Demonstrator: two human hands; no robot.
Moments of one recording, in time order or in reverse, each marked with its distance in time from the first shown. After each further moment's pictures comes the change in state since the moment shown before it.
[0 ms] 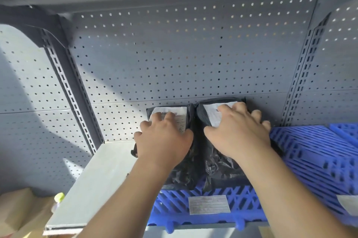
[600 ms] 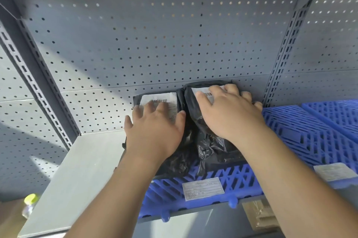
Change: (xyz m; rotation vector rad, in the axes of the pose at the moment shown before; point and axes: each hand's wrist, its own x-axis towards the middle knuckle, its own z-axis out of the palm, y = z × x) left_hand 0.010 -0.017 0.021 -0.107 -0.018 0.117; right_hand 0.006 -0.010 0.001 -0.008 -0.014 0.075
